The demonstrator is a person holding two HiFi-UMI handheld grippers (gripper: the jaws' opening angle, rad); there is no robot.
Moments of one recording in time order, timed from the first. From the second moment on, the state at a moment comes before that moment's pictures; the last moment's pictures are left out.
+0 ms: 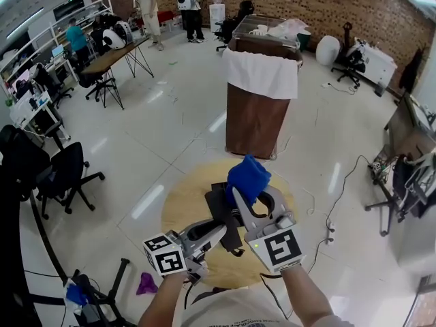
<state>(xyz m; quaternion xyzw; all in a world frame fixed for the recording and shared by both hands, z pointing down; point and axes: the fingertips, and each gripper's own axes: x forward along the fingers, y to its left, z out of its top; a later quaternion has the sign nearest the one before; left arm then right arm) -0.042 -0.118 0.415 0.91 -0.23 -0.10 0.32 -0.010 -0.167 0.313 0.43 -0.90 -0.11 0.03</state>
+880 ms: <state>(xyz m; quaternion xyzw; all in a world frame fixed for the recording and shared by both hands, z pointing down) -0.062 -0.142 0.394 0.91 -0.26 -0.13 0.31 -0.009 -0.138 0.361 0.42 -0.91 -0.06 0.05</state>
